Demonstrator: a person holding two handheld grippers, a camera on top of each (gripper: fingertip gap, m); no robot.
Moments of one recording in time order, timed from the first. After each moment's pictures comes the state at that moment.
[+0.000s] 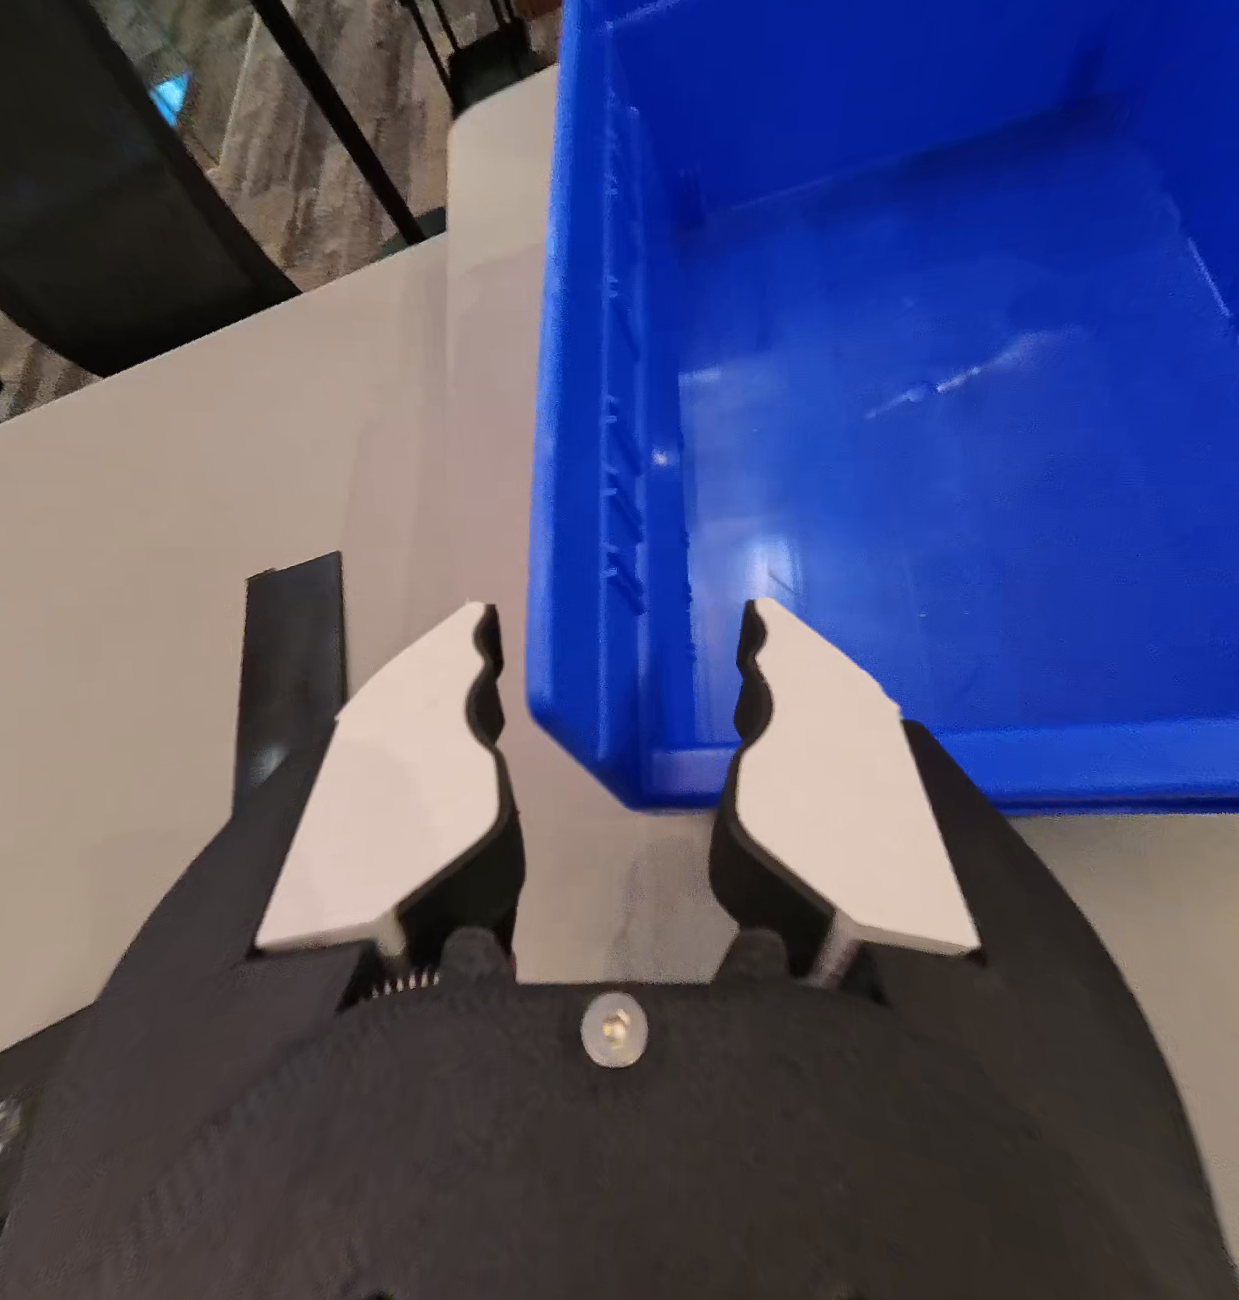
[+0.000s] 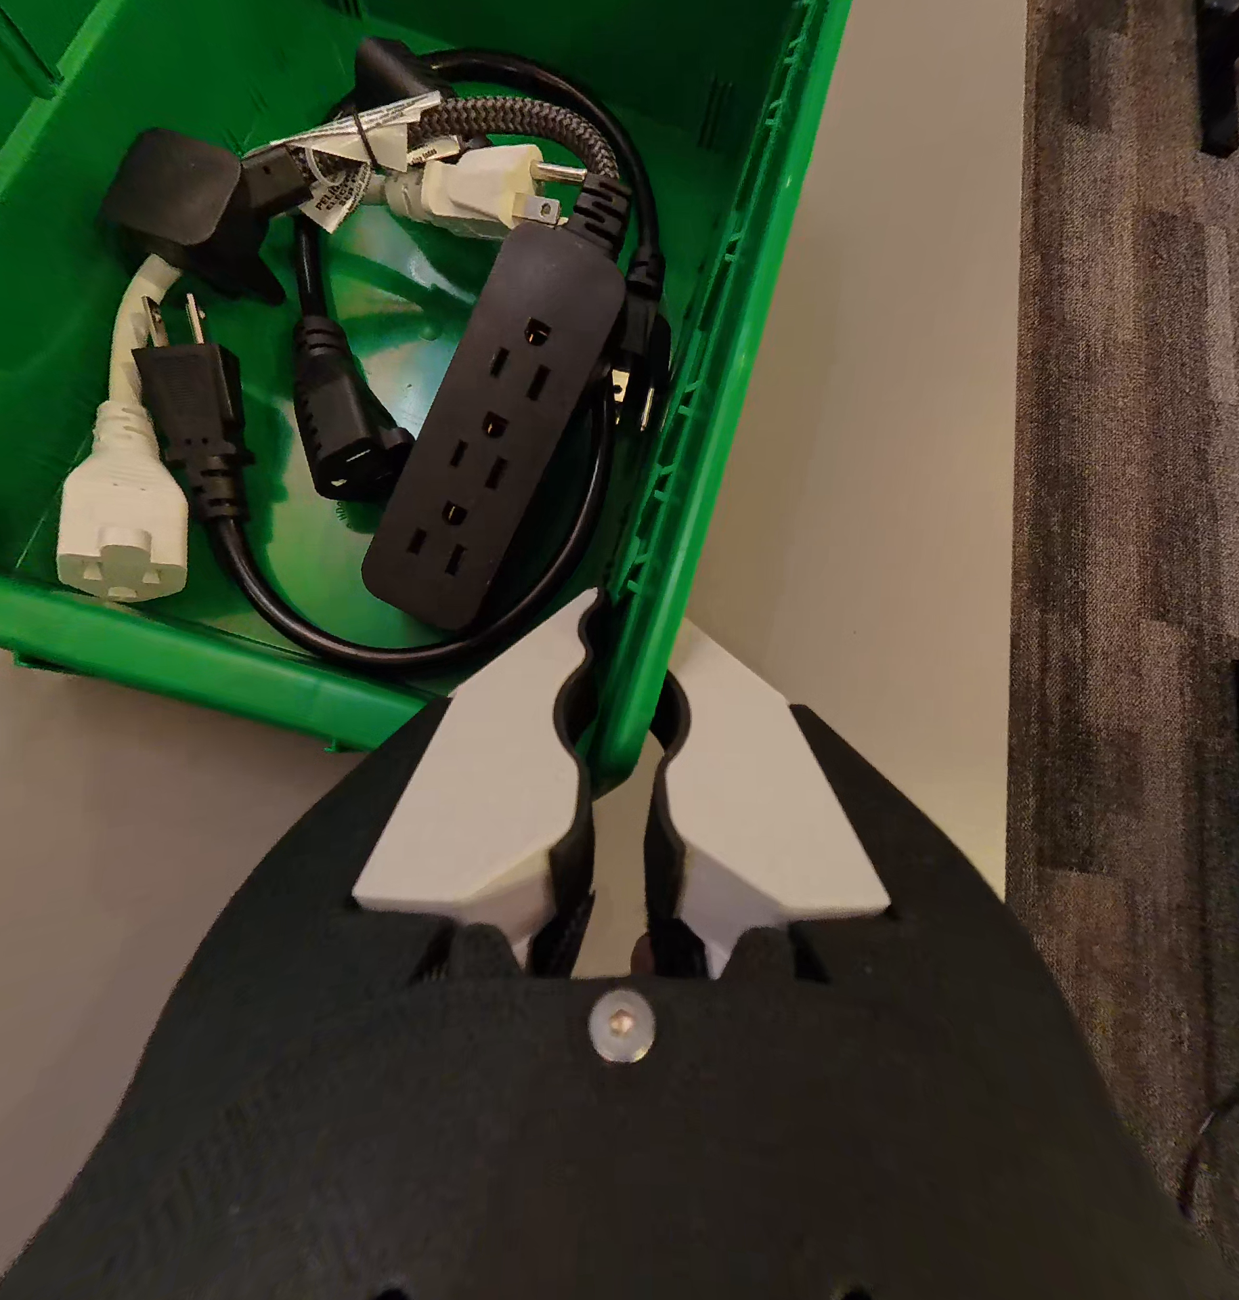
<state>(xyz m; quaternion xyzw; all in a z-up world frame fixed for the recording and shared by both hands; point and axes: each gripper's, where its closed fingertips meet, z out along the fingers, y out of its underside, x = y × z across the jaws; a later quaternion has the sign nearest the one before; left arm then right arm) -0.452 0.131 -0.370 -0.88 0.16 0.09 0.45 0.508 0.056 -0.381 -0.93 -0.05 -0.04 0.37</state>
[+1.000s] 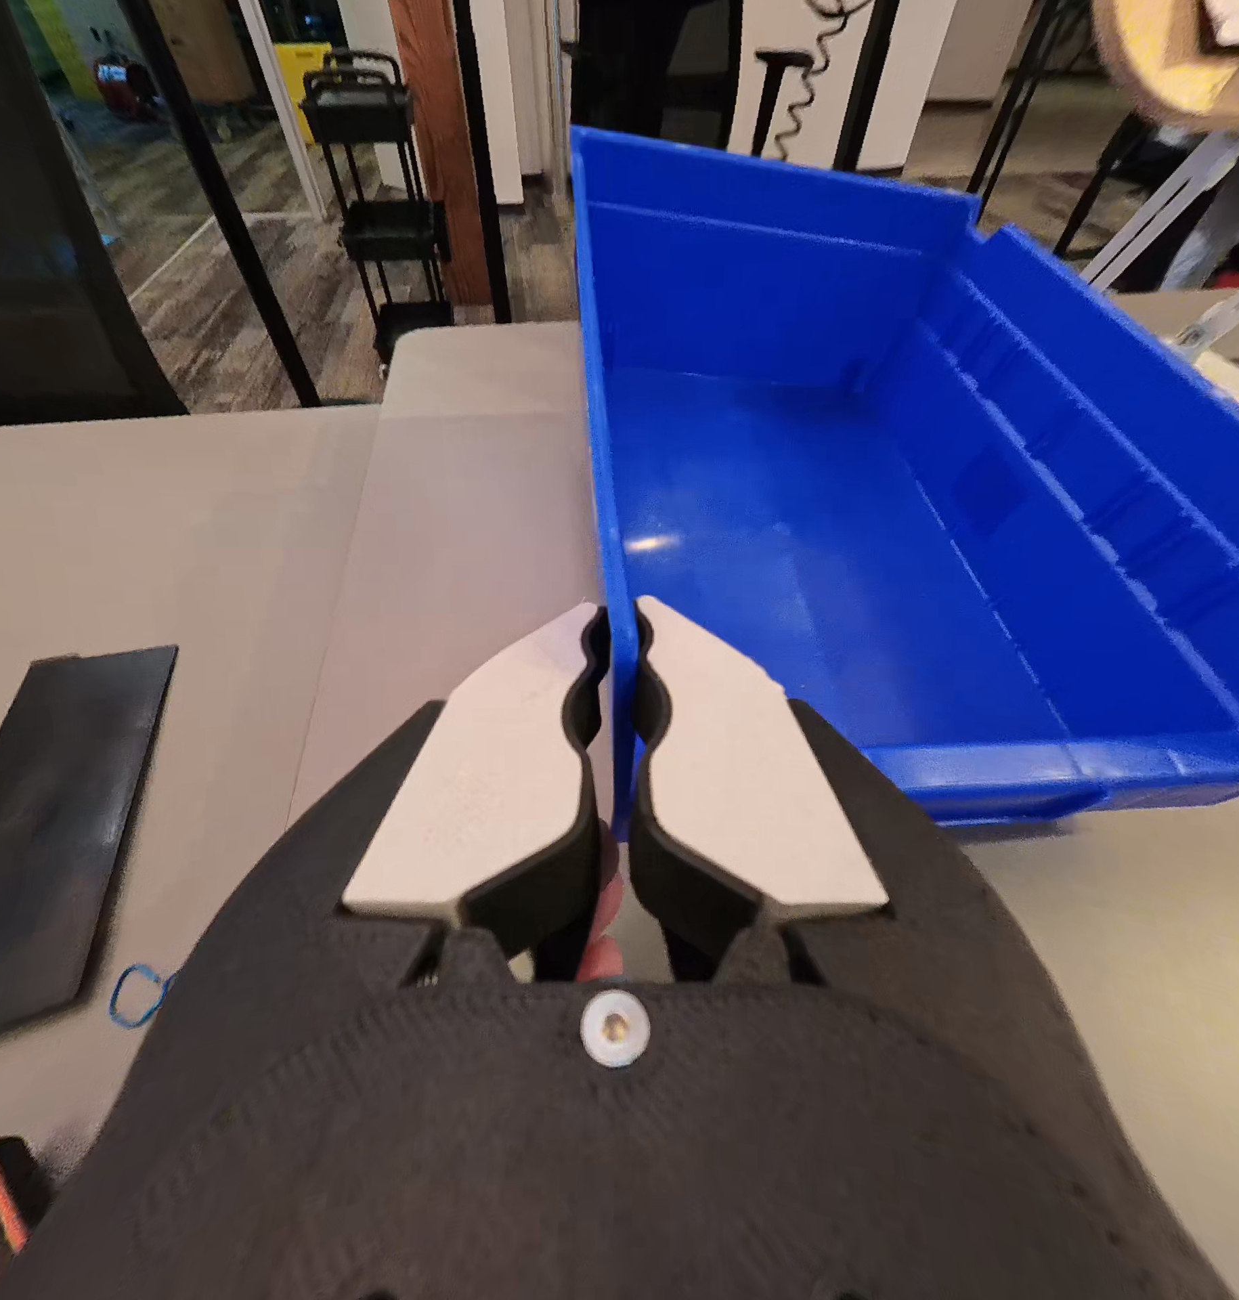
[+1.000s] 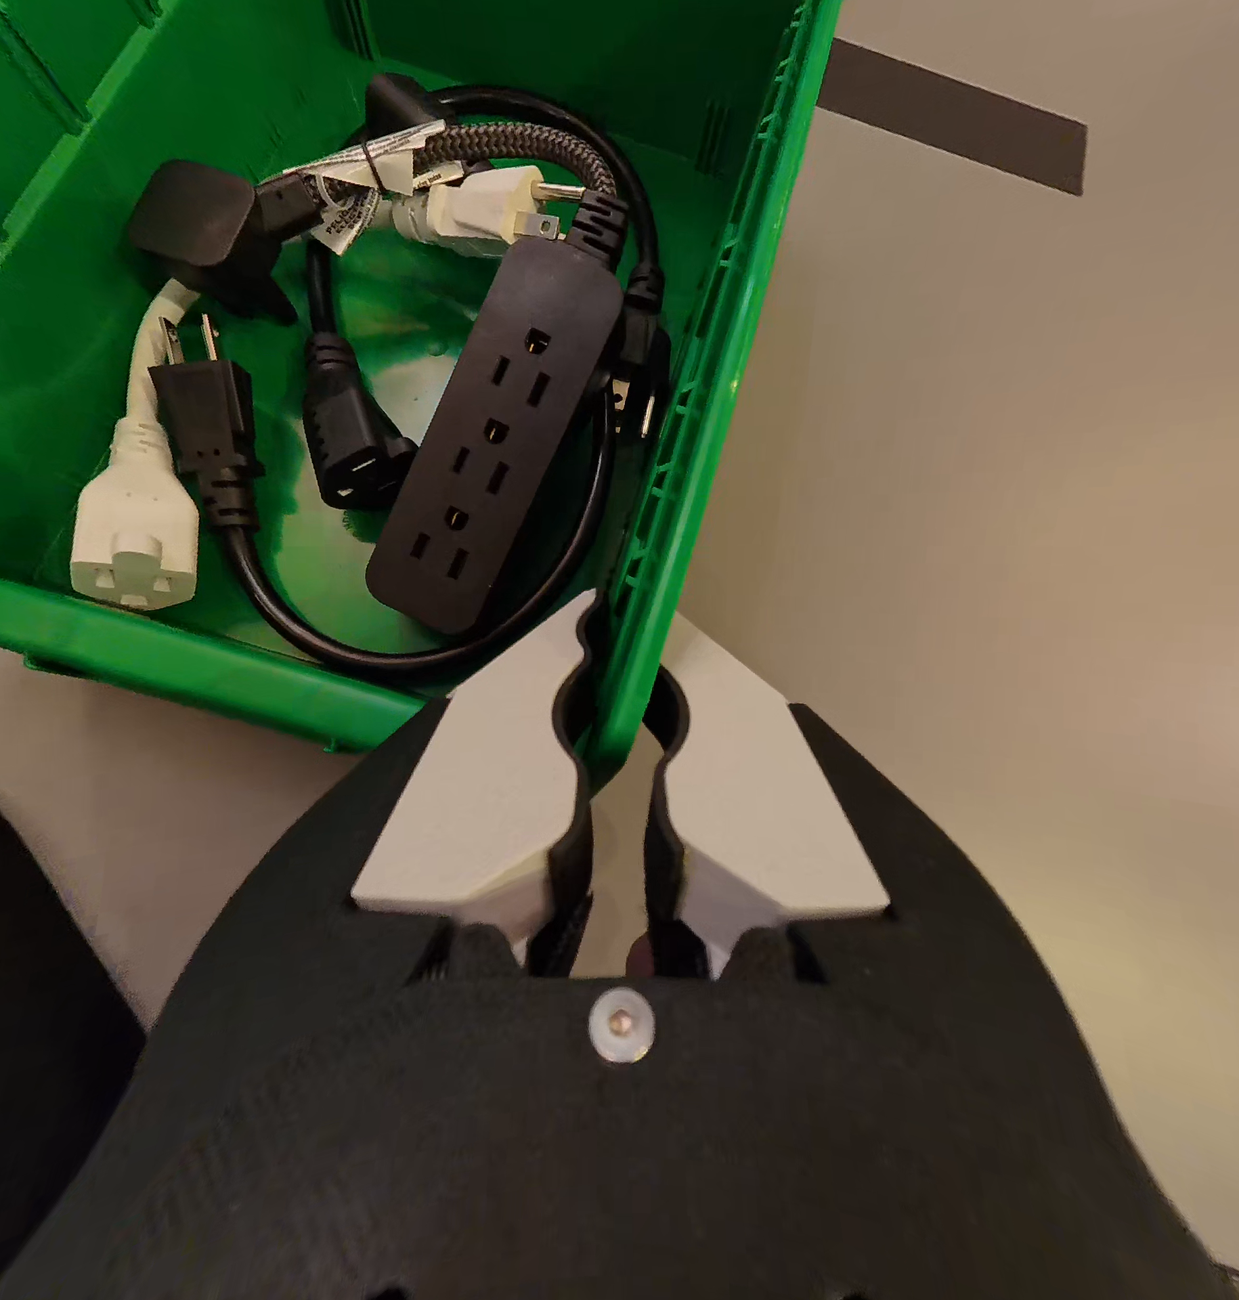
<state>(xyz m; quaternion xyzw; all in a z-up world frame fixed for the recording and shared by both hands) -0.428 0.133 -0.344 -0.80 0.10 -0.08 0.58 0.382 0.006 -0.381 -0.92 -0.10 -0.01 0.39</state>
